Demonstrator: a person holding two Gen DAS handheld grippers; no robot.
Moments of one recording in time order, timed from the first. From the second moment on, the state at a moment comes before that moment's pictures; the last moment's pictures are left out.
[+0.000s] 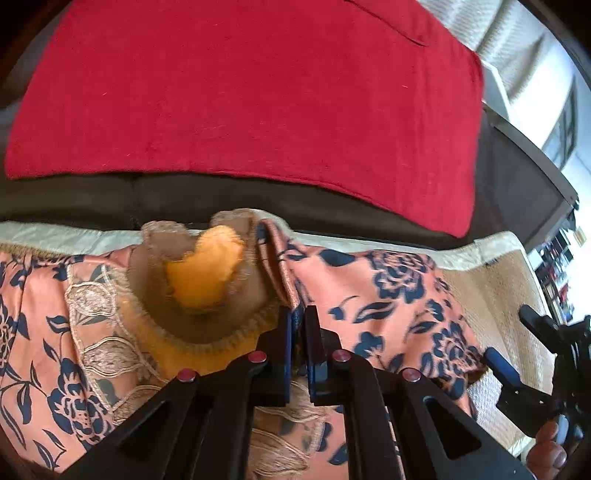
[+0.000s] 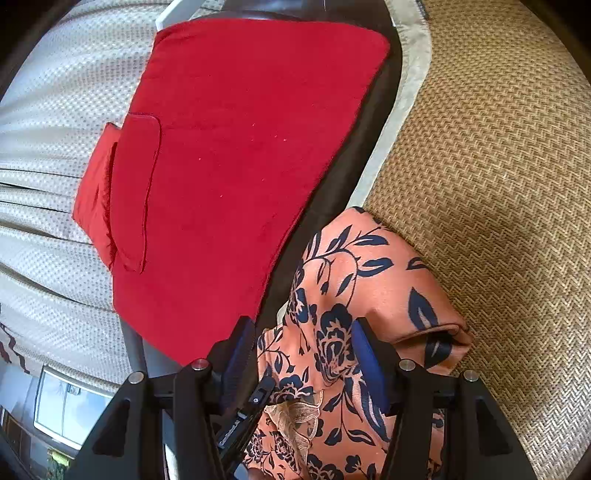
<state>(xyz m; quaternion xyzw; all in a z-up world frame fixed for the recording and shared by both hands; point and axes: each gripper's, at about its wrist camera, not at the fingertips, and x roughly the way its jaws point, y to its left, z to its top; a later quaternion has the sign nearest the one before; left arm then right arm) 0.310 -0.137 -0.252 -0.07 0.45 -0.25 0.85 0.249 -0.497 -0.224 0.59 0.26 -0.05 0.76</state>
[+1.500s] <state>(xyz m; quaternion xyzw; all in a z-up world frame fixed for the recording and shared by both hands) 0.279 0.113 -0.197 -0.04 0.47 -0.02 0.88 0.290 -0.372 -0.202 0.44 0.35 0.05 0.83</state>
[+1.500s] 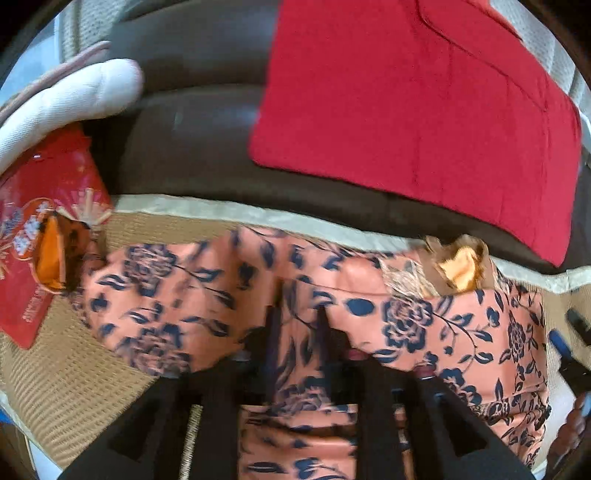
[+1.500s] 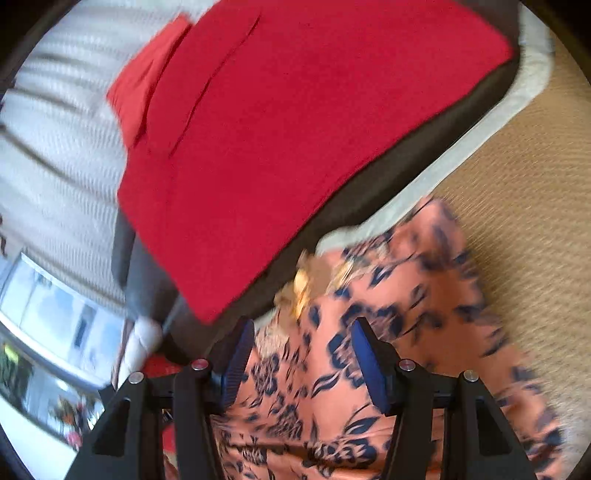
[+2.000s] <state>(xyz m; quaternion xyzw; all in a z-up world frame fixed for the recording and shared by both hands) 0.212 0.321 -0.213 -0.24 0.45 0.18 0.84 0.313 -0.316 -0.251 0.38 0.49 0.06 0.78</state>
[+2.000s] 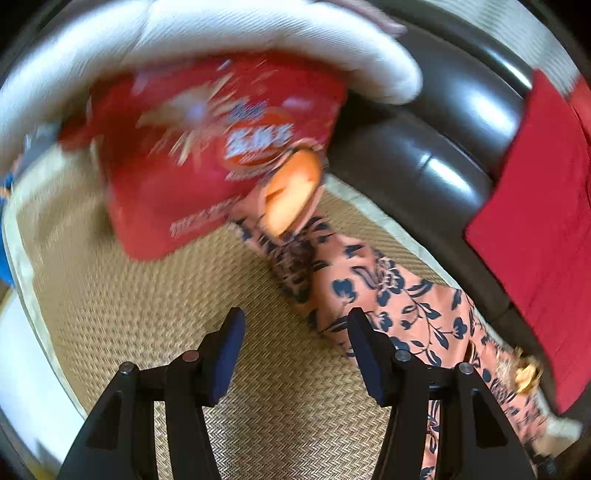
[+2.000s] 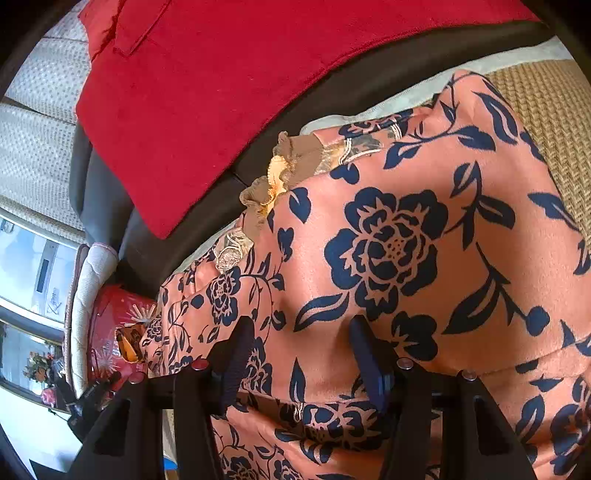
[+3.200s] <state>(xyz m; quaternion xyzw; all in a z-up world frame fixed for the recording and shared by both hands) 0.254 0.288 -0.171 -0.17 0.32 0.09 0.93 0.311 -0.289 -0.223 0.30 0.47 0.06 0.83</state>
